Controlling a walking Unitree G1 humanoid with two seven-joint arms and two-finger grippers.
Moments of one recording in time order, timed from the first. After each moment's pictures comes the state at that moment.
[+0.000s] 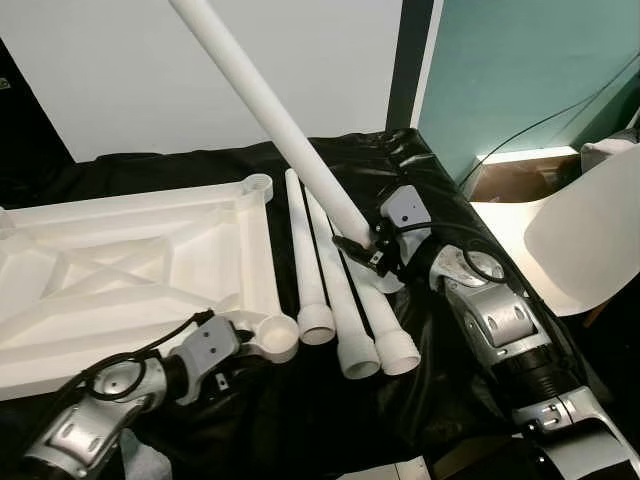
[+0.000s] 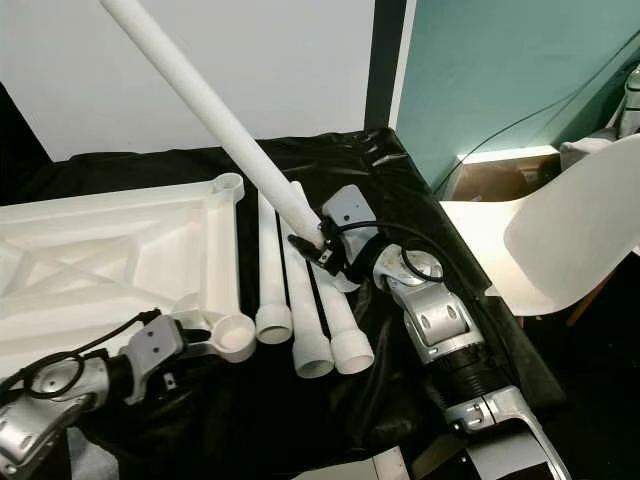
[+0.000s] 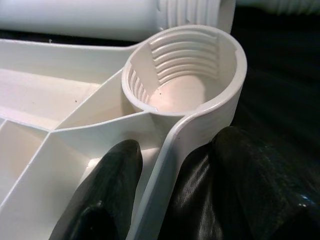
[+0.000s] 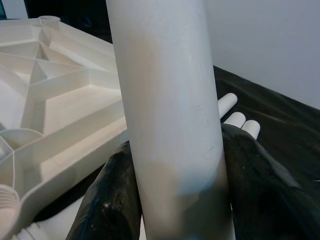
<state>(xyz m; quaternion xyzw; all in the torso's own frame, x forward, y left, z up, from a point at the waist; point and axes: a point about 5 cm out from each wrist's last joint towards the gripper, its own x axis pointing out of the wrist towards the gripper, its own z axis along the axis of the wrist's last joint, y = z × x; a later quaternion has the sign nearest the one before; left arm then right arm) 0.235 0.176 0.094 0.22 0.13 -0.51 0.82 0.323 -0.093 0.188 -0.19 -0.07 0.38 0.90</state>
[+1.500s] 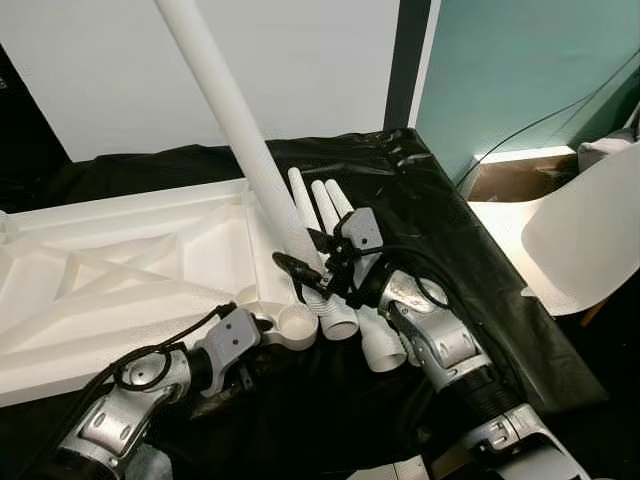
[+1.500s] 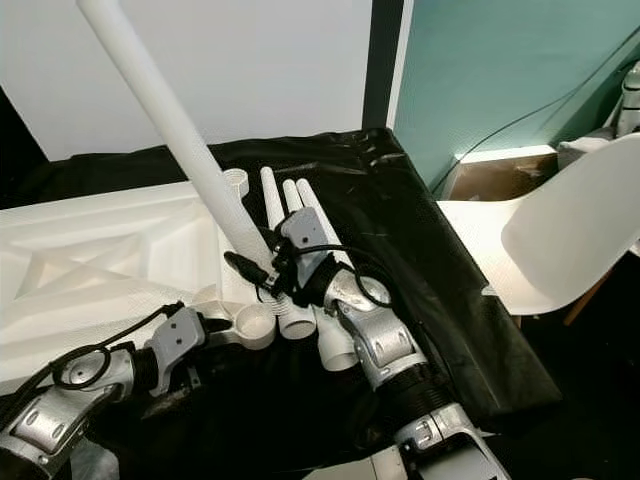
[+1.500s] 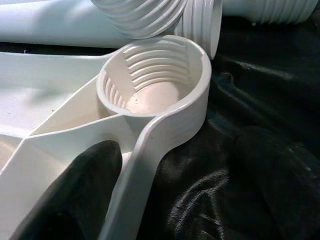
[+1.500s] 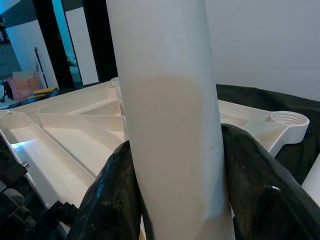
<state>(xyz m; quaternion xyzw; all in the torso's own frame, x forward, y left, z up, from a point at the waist) 0.242 0.164 0.096 0.20 0.13 -0.51 0.82 0.303 -0.030 0.169 -0.04 -0.12 0.47 0.87</state>
